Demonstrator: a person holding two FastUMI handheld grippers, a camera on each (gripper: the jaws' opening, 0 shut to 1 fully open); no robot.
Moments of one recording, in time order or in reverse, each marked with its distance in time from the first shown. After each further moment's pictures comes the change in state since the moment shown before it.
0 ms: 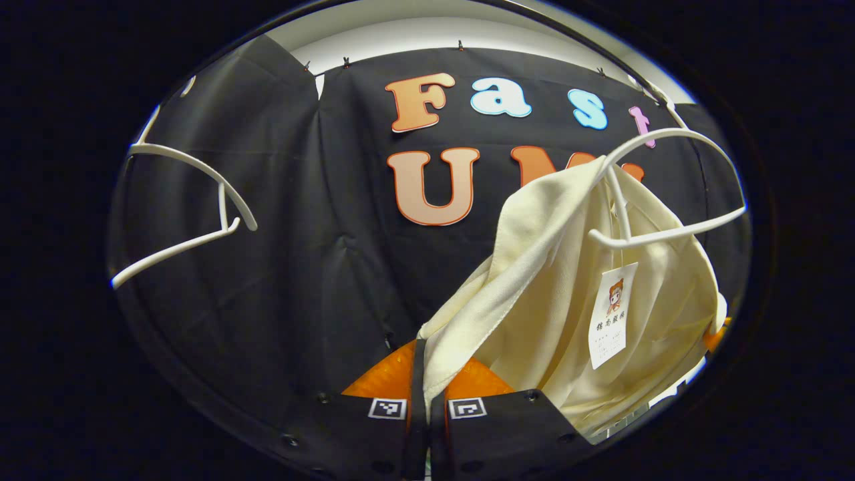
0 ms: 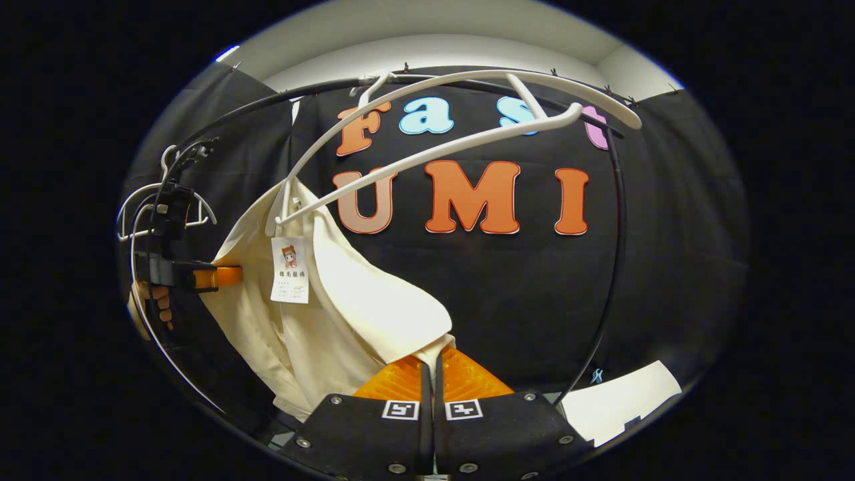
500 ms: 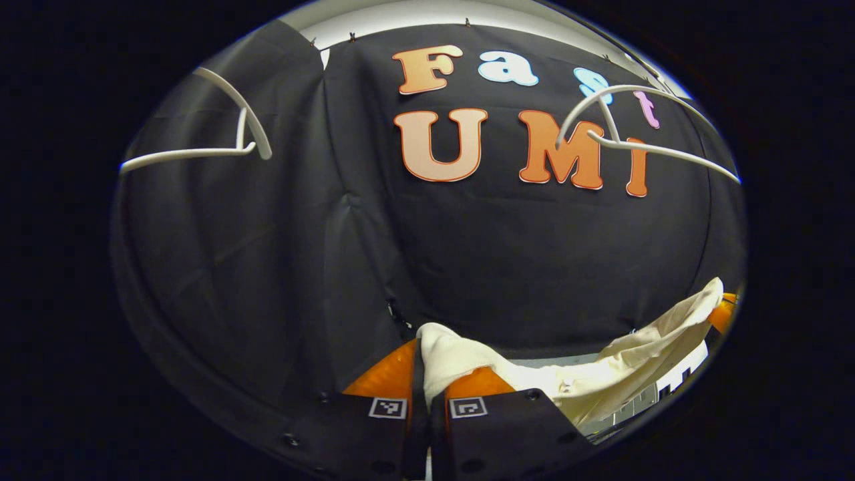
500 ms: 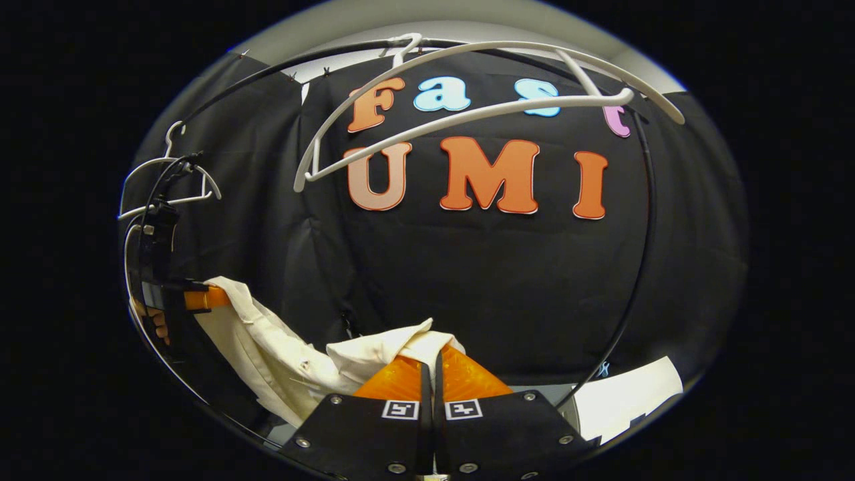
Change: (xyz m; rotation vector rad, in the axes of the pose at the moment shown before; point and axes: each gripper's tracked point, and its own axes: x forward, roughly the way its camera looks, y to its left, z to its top) left arm -0.006 0.003 -0.077 -0.023 0.121 -0.041; right arm 0.032 0.035 -0.036 -0.011 0.081 0.061
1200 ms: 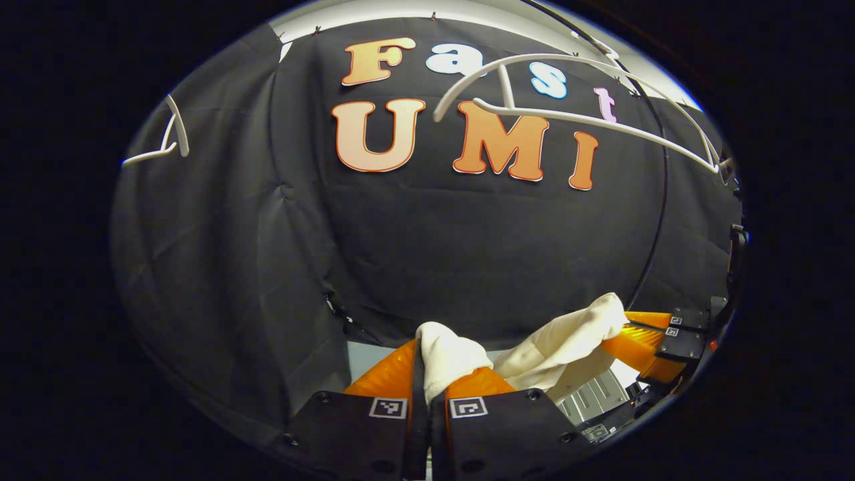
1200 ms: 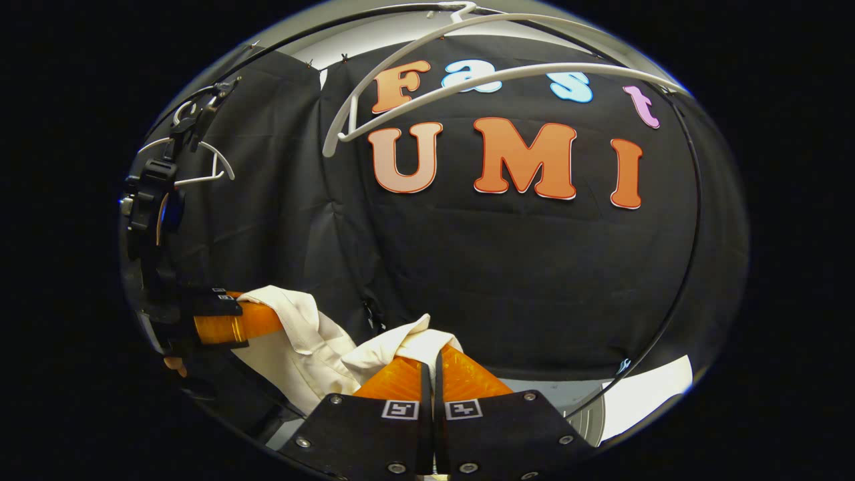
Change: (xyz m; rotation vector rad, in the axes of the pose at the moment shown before) left arm -0.001 -0.109 -0.011 -0.019 0.040 -0.234; right arm 0.042 0.050 -0.027 0.007 0.068 0.081
